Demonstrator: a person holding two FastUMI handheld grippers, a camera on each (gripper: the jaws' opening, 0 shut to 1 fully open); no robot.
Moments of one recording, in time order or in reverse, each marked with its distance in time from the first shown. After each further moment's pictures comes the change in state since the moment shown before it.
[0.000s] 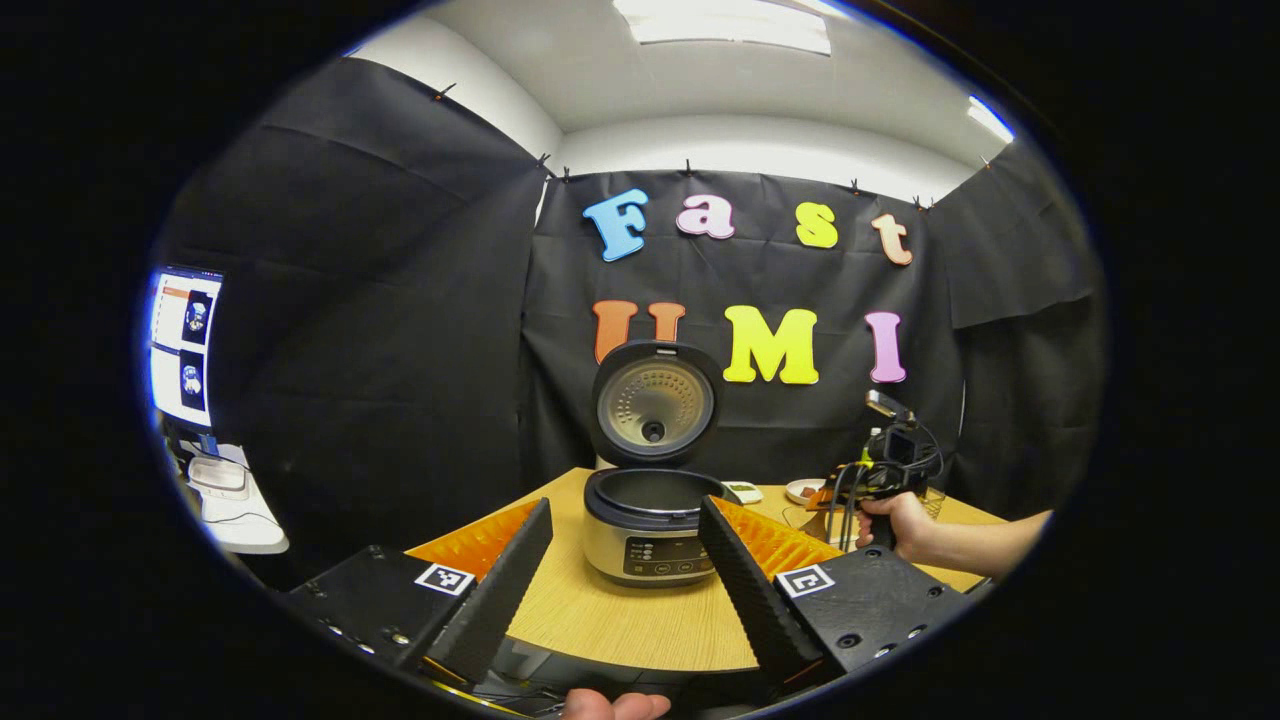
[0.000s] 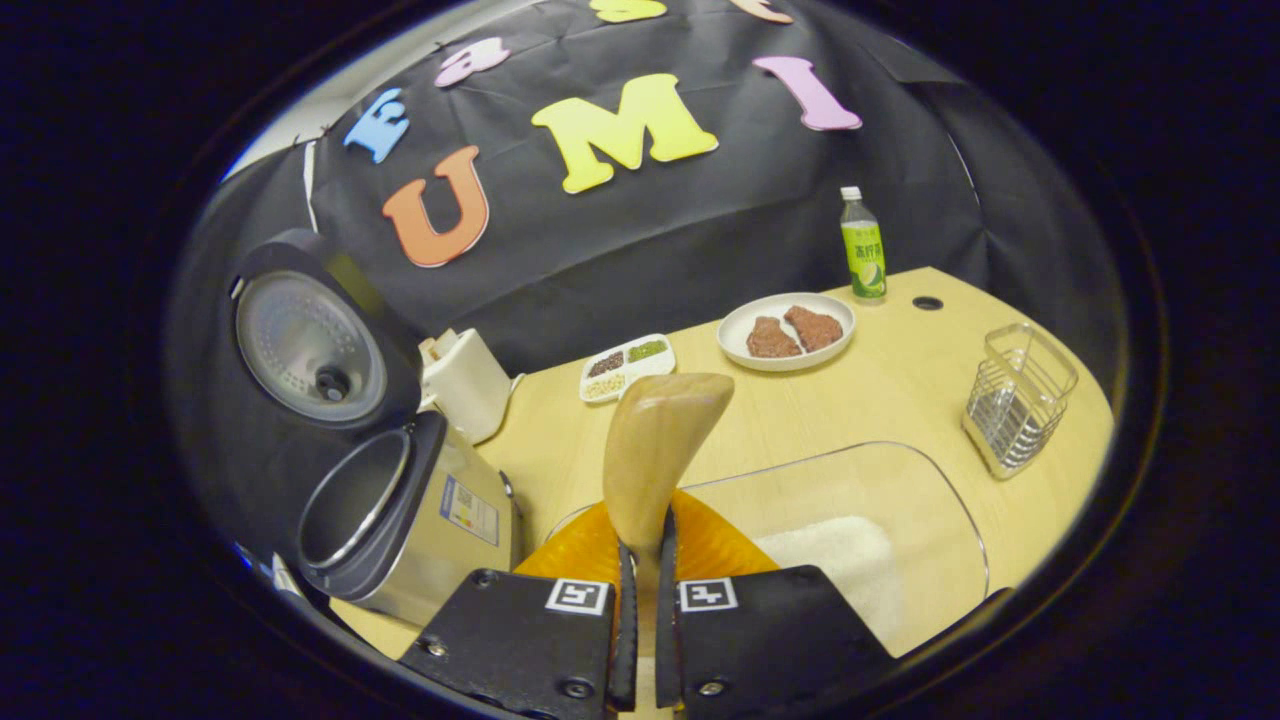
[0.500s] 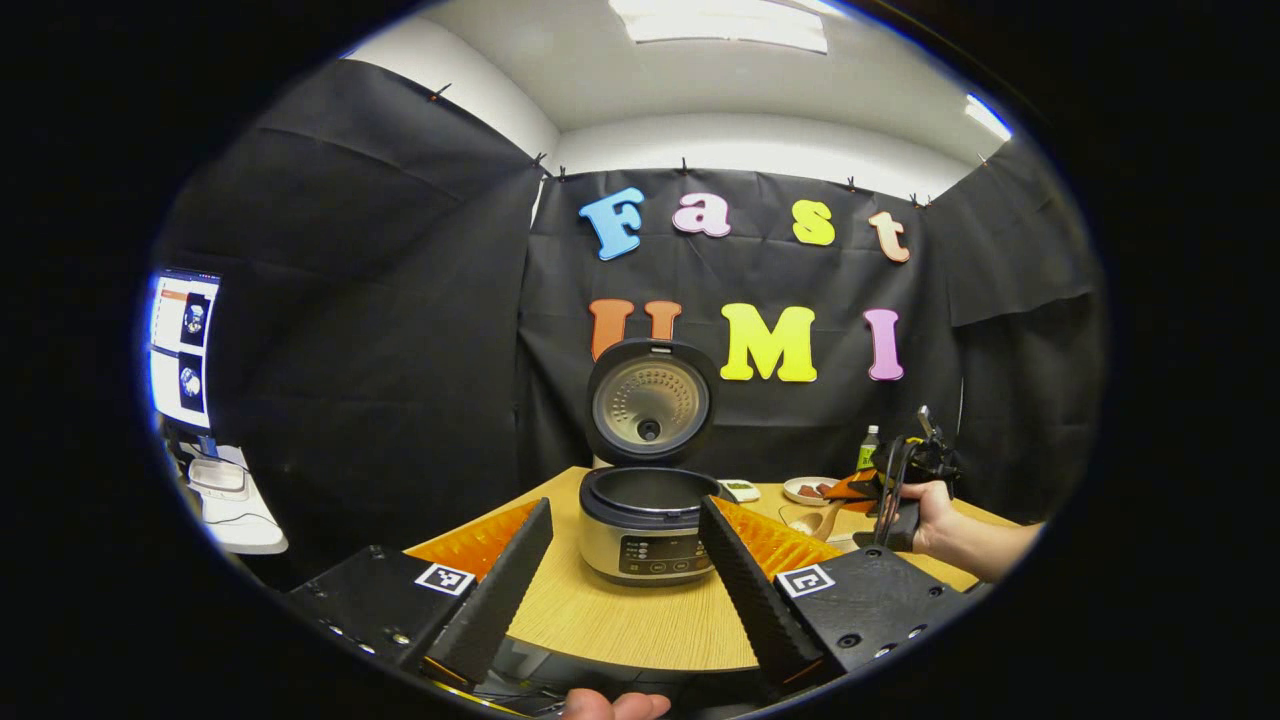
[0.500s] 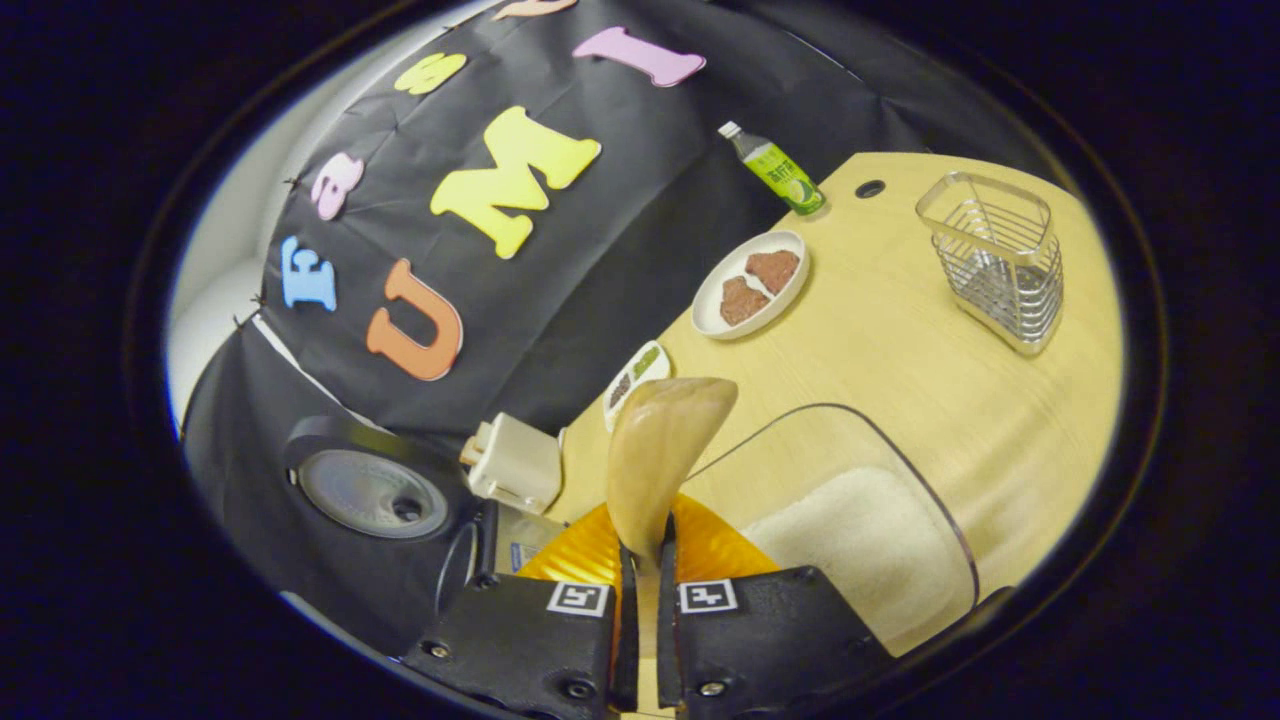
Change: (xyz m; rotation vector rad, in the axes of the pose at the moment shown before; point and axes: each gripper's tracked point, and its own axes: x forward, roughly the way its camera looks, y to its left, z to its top) left arm 0.003 -0.007 0.004 0.001 -0.005 -0.014; right arm -0.022 -0.023 0.033 0.452 -0.033 0.167
